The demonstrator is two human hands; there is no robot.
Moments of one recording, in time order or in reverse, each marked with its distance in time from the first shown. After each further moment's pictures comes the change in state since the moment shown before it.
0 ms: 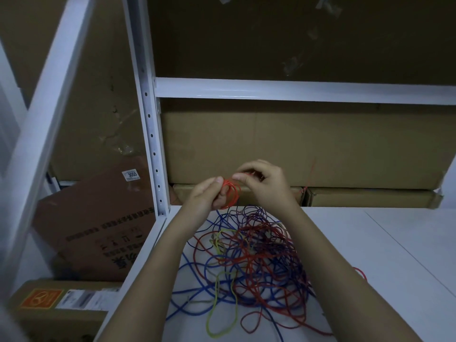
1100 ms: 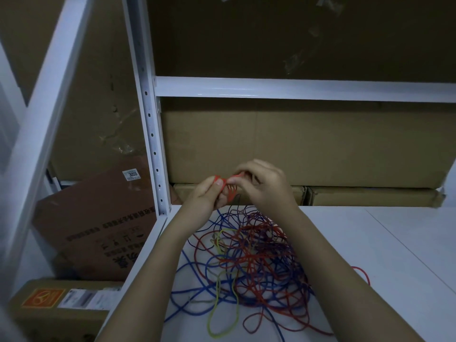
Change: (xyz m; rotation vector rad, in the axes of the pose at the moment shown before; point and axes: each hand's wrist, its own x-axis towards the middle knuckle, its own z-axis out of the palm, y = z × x) left_hand 0.001 -0.001 -0.002 0.109 0.070 -0.036; right_hand -0.006 -0.011 0.002 -0.350 0.060 -0.280
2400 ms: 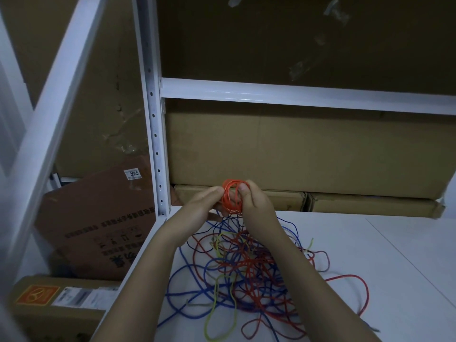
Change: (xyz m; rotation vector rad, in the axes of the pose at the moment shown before) left_hand -0.013 0.005 -0.014 -0.054 -0.145 -0.179; right_hand -0.024 -0.017 0.027 0.293 -0.156 0.562
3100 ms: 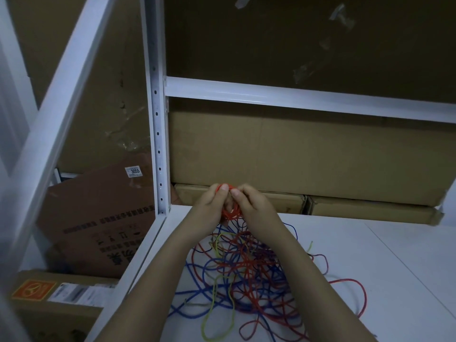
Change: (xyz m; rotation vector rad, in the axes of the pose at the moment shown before) left_hand 0.010 -0.011 0.016 0.082 0.186 0.090; right_hand -0.001 -0.003 -0.009 0.002 -0.163 -0.077
